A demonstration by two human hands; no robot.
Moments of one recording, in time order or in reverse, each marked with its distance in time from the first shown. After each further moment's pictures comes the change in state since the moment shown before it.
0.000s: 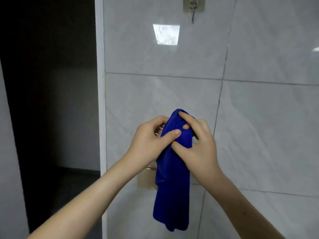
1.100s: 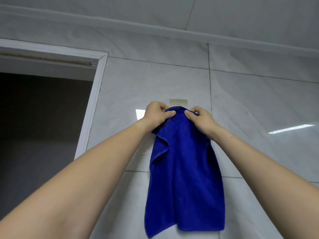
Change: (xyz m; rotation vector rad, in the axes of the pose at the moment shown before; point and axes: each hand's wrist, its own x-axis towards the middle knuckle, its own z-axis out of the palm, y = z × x) left_hand 0.346 0.082 -0.053 0.056 0.089 0.225; right_hand 0.353 -0.043 -0.053 -0.266 0.065 0.029
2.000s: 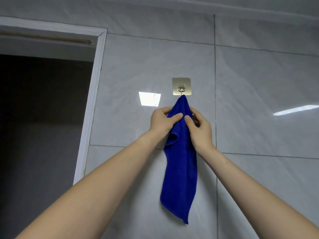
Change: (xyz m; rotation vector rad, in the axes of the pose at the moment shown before) left_hand -0.079 -0.029 0.044 -0.311 0.076 -0.071; right_hand -0.092 0.044 0.053 0.356 0.178 -0.094
